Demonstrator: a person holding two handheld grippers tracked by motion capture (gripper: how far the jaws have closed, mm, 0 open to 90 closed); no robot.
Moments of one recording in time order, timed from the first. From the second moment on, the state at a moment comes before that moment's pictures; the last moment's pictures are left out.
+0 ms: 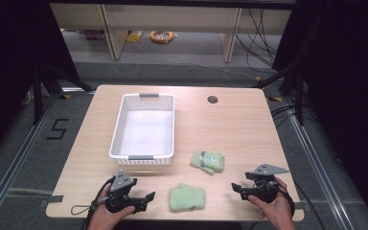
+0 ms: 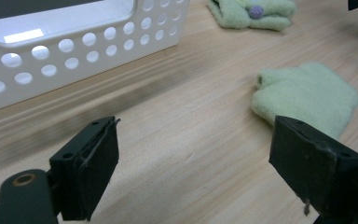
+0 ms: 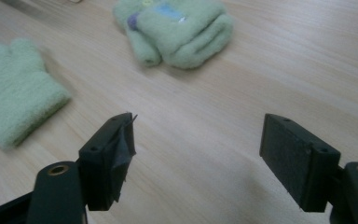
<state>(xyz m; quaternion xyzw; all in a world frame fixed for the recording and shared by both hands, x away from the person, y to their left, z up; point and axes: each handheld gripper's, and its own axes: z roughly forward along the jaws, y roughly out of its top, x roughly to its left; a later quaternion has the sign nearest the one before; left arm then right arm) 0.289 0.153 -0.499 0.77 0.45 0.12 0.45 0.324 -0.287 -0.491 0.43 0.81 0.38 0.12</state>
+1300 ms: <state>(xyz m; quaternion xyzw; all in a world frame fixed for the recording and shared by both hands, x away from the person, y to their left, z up) 0.297 0.095 -0.494 0.80 0.40 0.02 0.45 0.325 -0.202 -0.476 0.30 0.87 0.37 0.07</state>
